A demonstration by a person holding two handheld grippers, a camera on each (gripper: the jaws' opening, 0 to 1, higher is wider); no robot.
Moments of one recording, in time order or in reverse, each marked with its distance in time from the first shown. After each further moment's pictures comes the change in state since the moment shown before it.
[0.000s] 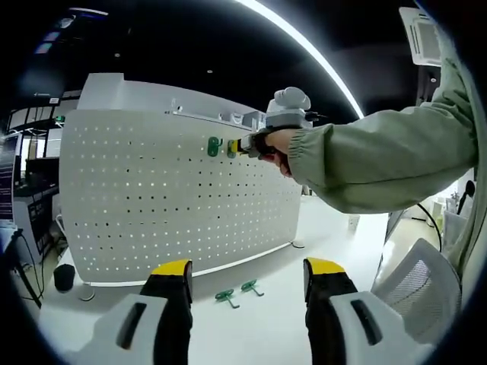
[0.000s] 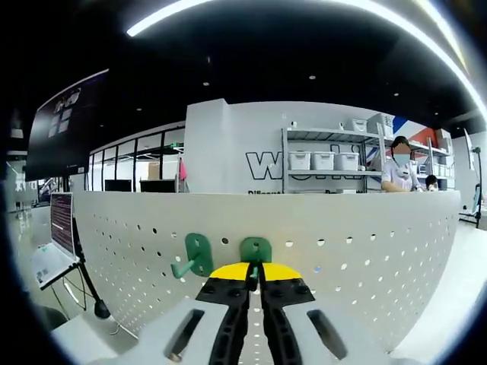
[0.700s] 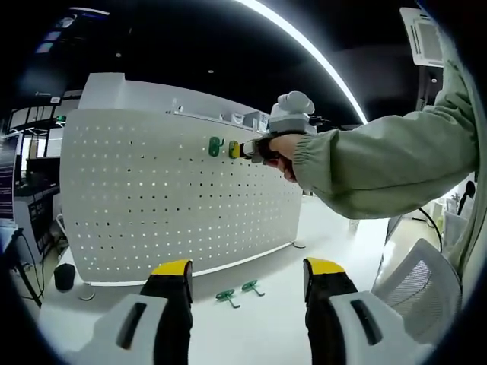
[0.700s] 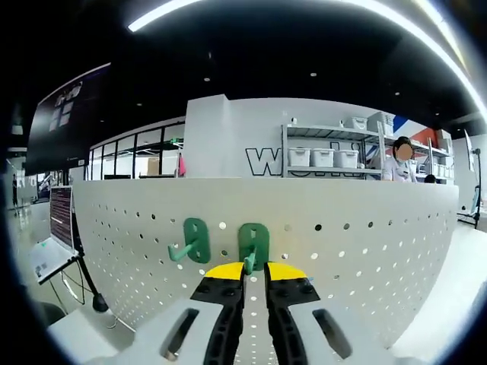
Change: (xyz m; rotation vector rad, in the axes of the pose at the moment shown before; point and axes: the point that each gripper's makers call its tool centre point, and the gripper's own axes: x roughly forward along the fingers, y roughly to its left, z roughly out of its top) left arm 0.000 0.002 0.000 -0.001 0.000 0.004; right arm -0.005 -0.004 -0.012 -0.004 0.021 -0.003
